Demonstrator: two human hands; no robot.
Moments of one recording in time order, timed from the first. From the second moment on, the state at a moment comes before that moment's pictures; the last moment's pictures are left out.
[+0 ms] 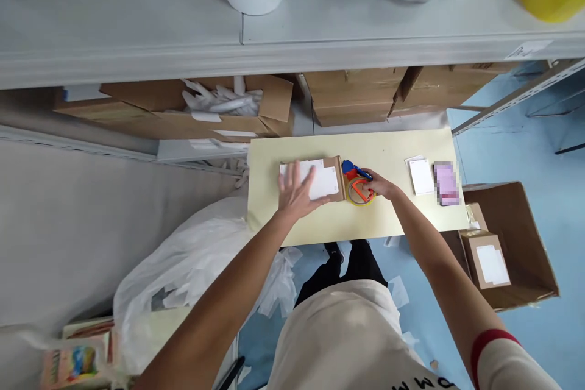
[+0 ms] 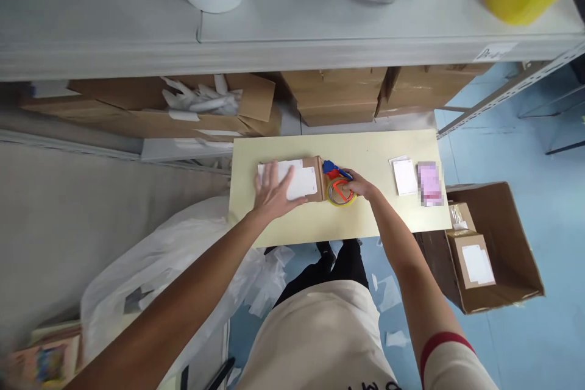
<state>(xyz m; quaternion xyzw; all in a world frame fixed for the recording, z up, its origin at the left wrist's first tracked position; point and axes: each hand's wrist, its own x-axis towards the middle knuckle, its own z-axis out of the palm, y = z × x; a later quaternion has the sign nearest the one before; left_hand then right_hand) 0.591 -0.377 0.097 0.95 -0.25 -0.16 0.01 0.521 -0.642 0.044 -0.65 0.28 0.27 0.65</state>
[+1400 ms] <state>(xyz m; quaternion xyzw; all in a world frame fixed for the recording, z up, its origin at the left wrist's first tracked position) 0.486 -0.383 0.182 0.63 0.02 -0.27 0.72 0.414 -0.509 0.144 -0.89 0.05 -0.31 0.33</state>
